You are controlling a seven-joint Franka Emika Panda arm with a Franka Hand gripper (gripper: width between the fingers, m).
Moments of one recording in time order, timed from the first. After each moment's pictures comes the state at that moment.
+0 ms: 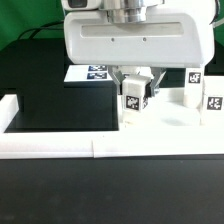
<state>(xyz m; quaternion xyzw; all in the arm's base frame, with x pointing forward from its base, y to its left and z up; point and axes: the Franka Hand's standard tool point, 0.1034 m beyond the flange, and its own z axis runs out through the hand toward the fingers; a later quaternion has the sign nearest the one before) 0.623 0.008 0.073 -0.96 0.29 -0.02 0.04</state>
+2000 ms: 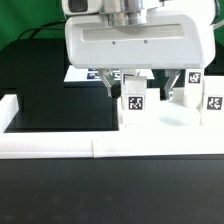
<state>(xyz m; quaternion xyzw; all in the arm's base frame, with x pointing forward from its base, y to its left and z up) 0.623 0.013 0.068 -0.99 0.16 -0.04 0.04</state>
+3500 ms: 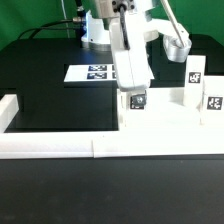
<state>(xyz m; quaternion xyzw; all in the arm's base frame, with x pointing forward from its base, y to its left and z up) 0.623 0.011 0.066 -0.68 0.73 0.03 0.08</state>
